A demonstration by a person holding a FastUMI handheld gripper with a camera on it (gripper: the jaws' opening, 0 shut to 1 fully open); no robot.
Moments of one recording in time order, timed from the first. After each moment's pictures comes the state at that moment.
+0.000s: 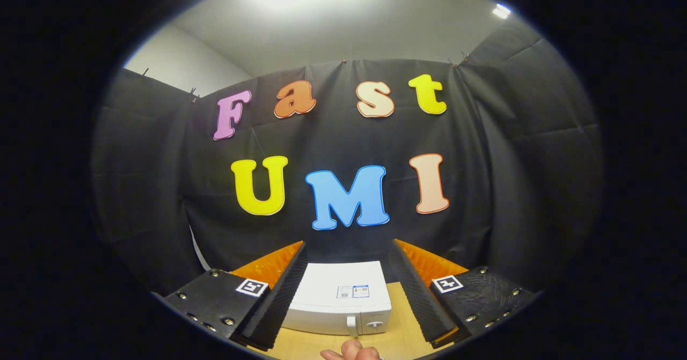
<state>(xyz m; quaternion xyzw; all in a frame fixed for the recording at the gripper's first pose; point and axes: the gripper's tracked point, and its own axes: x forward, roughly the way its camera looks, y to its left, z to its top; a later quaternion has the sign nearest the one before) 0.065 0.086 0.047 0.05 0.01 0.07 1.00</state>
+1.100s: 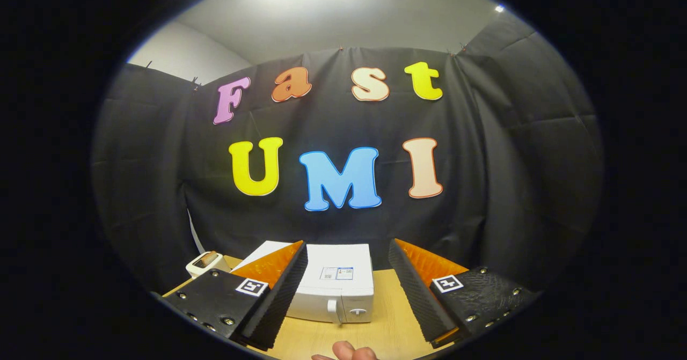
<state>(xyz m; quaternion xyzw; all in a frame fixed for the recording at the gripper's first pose) 0.053 0.047 0.005 0.03 0.03 0.09 1.00</state>
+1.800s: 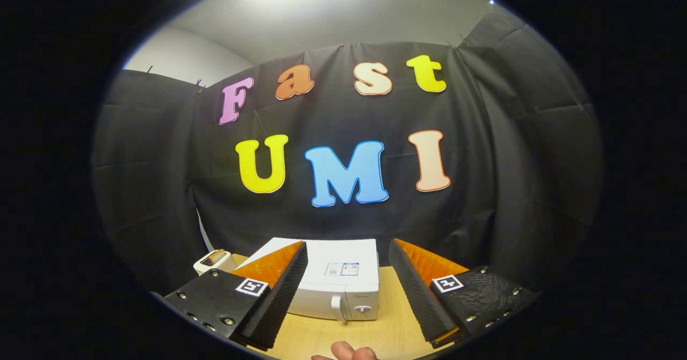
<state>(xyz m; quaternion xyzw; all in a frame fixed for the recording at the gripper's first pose) 0.056 0.044 -0.008 0.05 0.04 0.11 0.99</state>
